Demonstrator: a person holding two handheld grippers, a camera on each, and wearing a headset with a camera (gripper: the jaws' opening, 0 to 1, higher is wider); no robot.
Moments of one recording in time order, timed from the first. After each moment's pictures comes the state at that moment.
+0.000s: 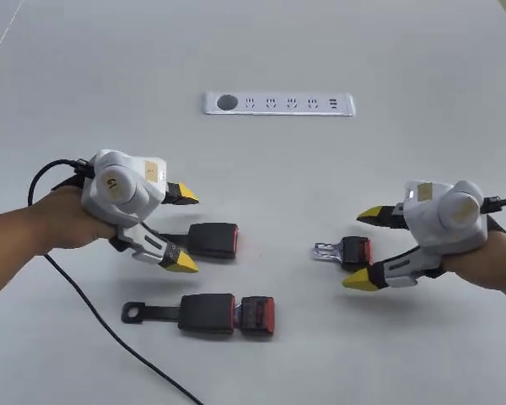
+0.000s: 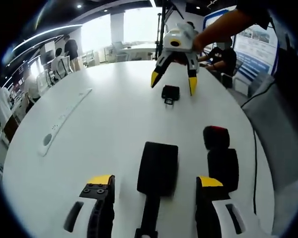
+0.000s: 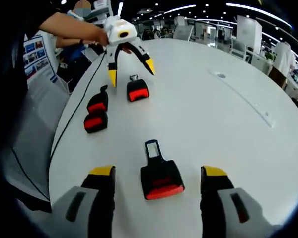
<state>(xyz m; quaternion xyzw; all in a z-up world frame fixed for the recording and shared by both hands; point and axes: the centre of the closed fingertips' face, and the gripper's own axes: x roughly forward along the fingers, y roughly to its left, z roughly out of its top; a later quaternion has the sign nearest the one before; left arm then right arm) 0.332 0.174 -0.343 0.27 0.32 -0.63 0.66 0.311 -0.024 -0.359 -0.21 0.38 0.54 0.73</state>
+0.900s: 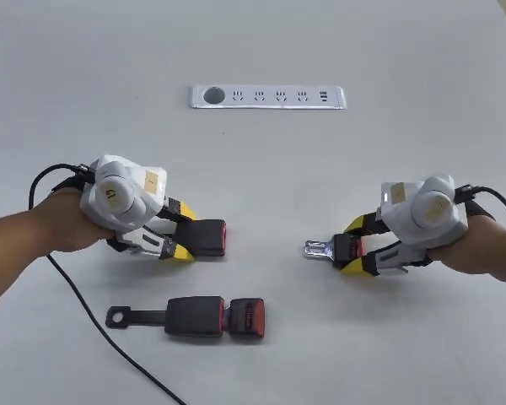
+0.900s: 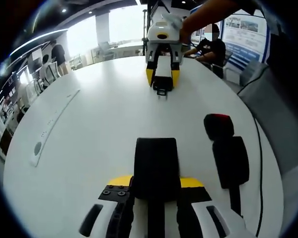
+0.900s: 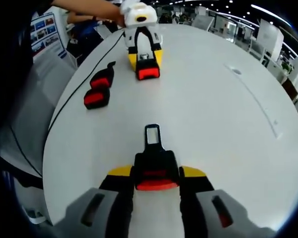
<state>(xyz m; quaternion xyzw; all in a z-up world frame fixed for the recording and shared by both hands) 0.341 0.170 -0.355 0.29 0.30 -0.66 0.63 0.312 -0.035 -0.372 -0.29 0.39 0.56 0.67</state>
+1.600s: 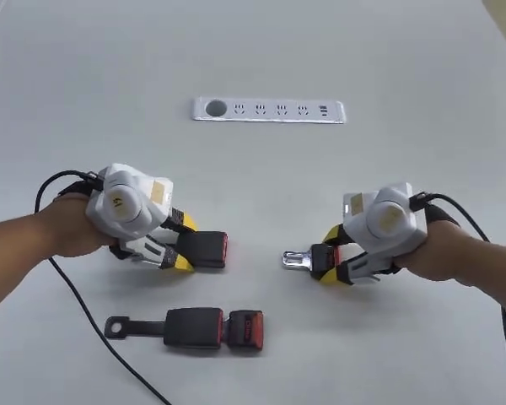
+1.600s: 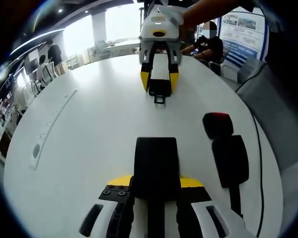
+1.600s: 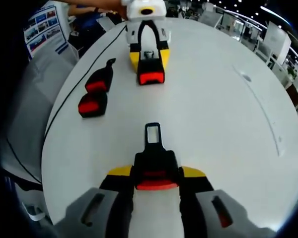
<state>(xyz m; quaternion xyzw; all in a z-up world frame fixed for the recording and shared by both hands) 0.341 0.170 -0.361 0.30 0.30 -0.66 0.62 0.319 0.002 -0.373 -0.32 0.40 0.56 0.65</state>
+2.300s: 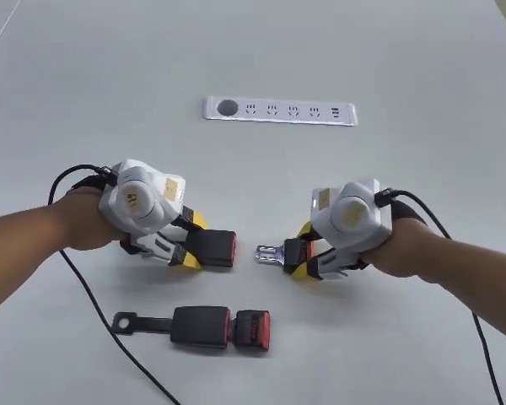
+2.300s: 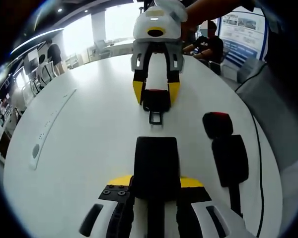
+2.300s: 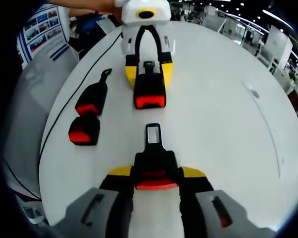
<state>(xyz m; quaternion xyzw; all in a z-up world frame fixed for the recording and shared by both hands) 0.338 0.171 -0.362 0.31 0.31 -0.66 0.61 0.333 0.054 -0.375 -0.32 0.39 0.57 0.65</state>
